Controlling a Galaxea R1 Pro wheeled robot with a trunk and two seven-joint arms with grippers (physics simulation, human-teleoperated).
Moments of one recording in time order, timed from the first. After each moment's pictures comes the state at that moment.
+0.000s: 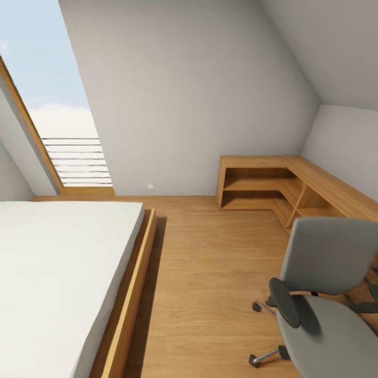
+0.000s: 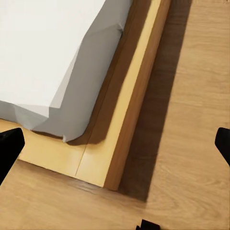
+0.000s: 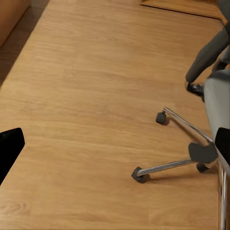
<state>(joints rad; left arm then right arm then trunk) -0.11 0.03 -0.40 -0.13 0.50 -0.83 0.27 -0.19 0.03 0.76 0.01 -0.42 -1.04 -0.32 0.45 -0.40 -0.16</state>
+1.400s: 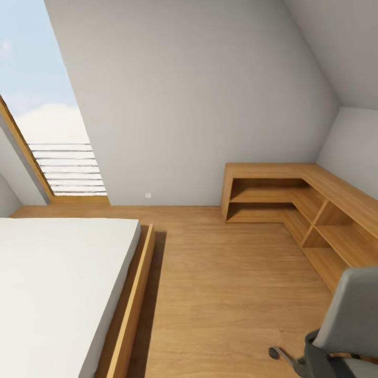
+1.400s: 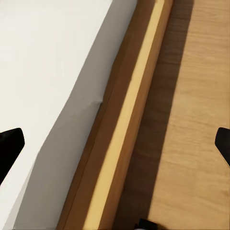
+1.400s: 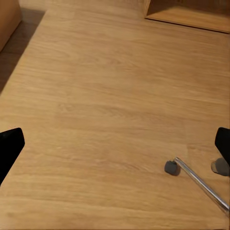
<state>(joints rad) -0.11 0.02 -0.41 -0.13 0.50 -0.83 0.27 -0.19 0.02 0.76 0.01 -0.42 -1.03 -0.31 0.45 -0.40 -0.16</state>
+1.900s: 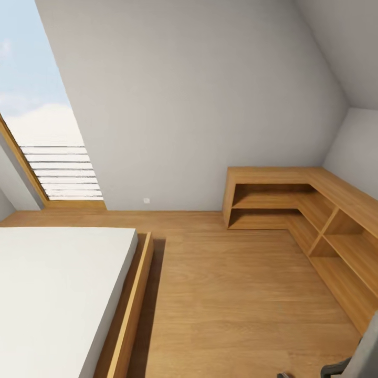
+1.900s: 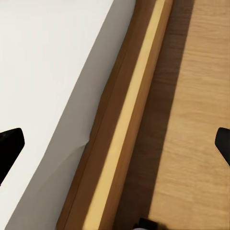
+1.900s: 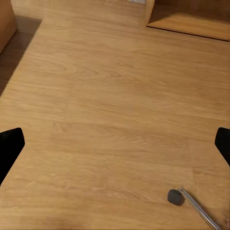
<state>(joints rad) -0.11 0.02 -0.41 -0.13 0.50 -0.82 0.27 -0.19 0.02 0.76 0.01 -0.42 -1.03 -0.31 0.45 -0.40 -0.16</state>
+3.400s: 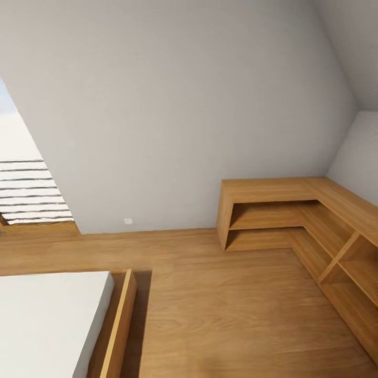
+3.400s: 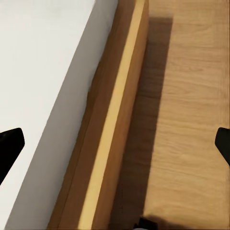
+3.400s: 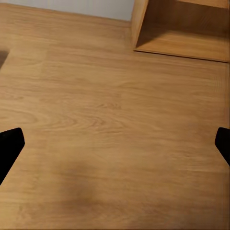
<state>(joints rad) -0.11 0.02 -0.41 -0.13 0.50 -0.82 0.27 -0.19 0.02 0.76 0.01 -0.42 -1.03 -0.31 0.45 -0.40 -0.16</state>
